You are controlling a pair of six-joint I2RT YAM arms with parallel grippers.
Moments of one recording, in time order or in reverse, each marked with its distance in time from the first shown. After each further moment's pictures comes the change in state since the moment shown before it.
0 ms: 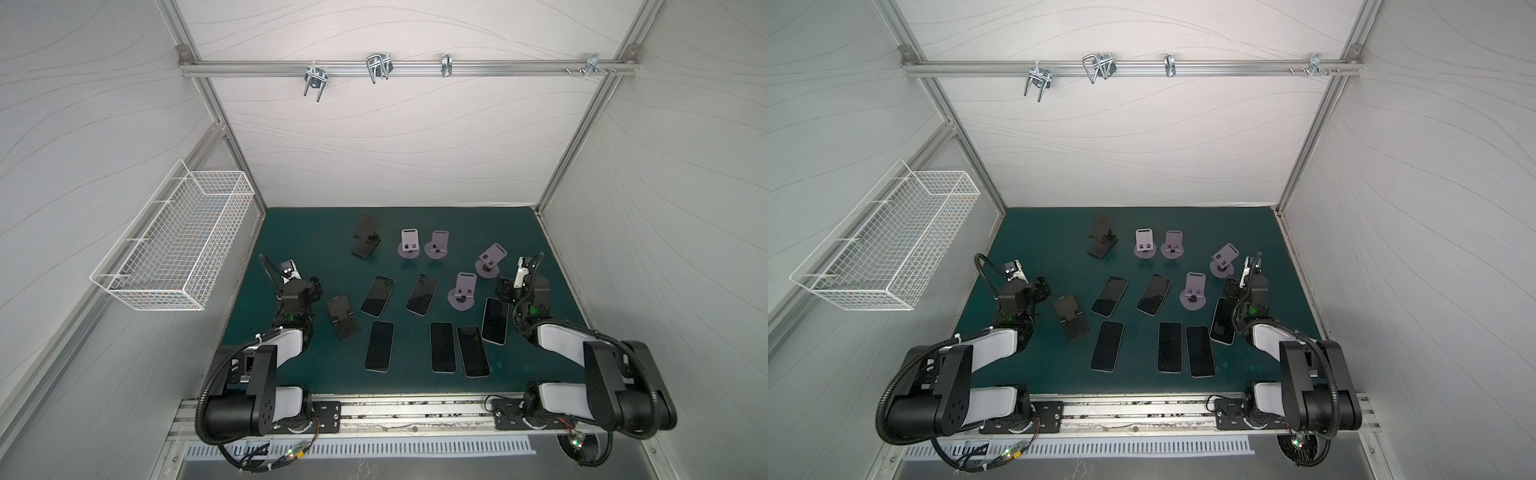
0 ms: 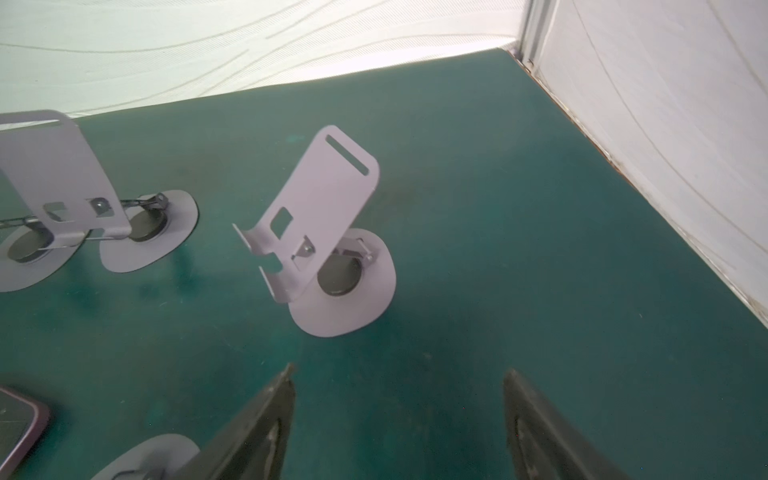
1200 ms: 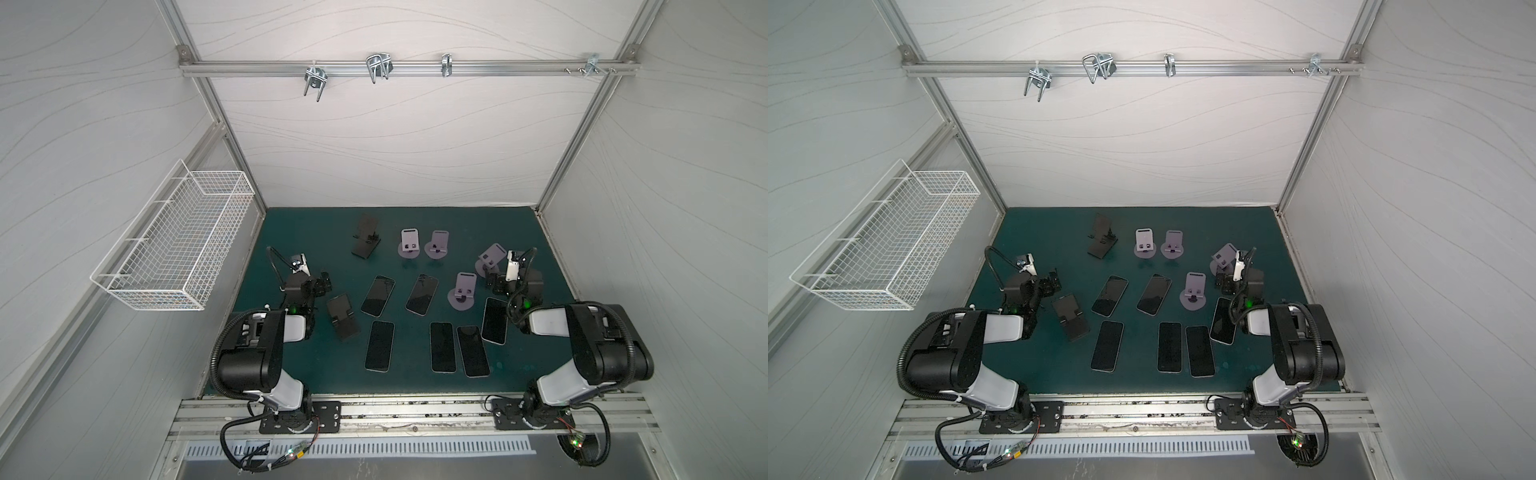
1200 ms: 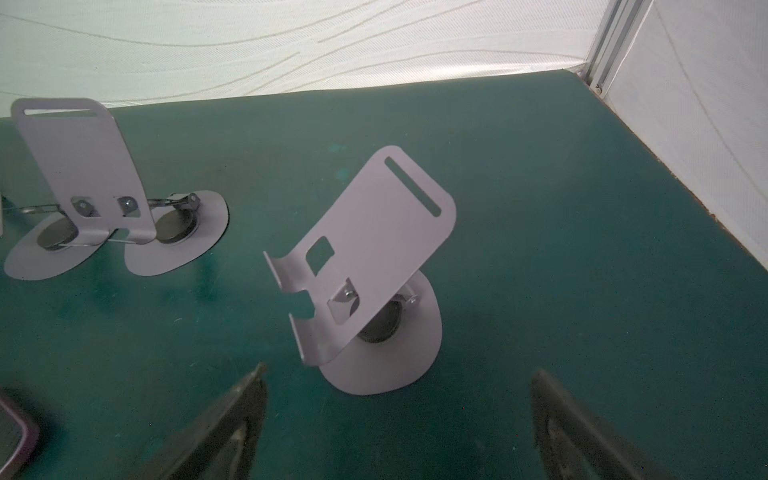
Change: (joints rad) left arm 0.002 0.221 0.079 0.111 0.143 0.066; right arm 0.005 0.239 0.074 0.198 -0.114 -0.065
